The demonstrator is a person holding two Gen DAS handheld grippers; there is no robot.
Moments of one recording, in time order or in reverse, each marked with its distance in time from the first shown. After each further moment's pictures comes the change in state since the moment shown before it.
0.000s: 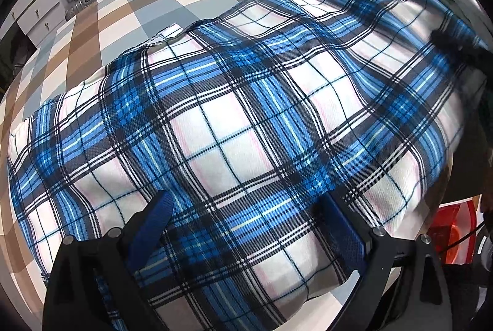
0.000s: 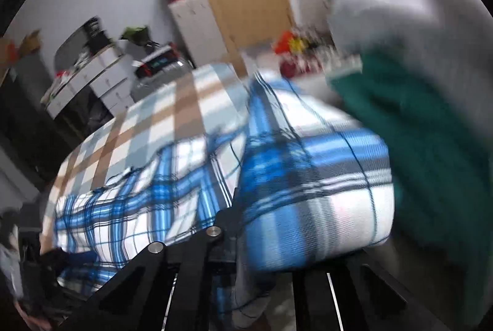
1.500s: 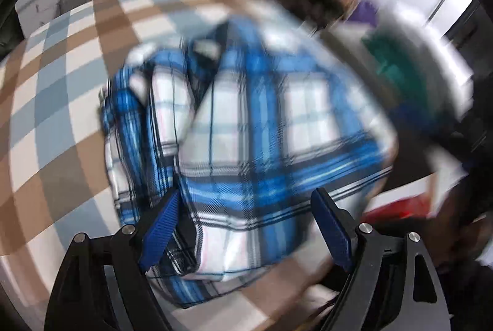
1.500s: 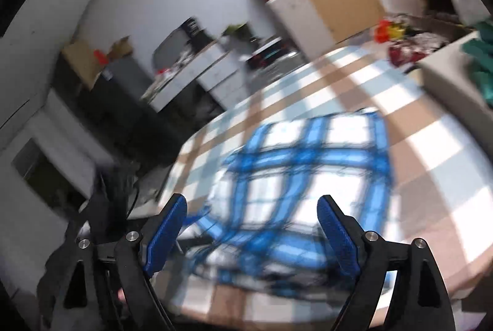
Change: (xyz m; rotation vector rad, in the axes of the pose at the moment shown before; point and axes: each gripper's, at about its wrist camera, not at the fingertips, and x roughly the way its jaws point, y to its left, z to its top) left arm -0.053 0.104 -0.024 -0.027 -0.065 -0.197; right arm -0.043 0.104 -0.067 0.056 0.026 0.503
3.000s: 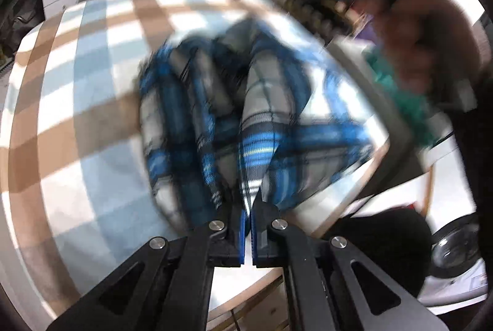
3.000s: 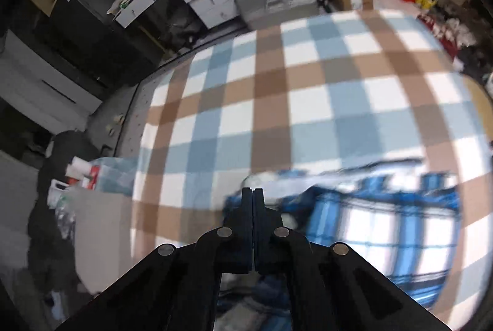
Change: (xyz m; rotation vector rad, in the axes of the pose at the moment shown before) left arm -0.046 0.026 -0.049 -0.100 -0.059 -0.028; right arm 0.209 0.090 0.105 -0.091 0.497 -0.117
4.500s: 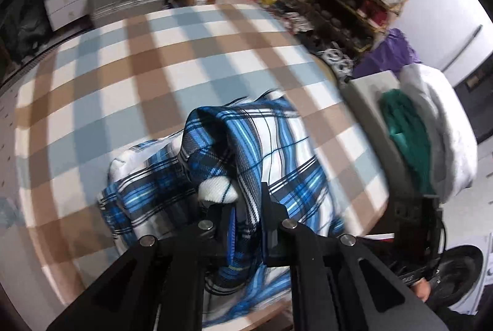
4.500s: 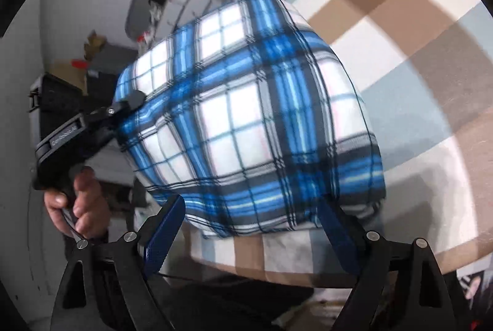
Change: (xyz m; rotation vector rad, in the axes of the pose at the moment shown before) left arm -0.007 0.015 0.126 -0.065 0.025 0.068; right arm -0.017 -0.135 -0.174 0.332 -0.017 0.389
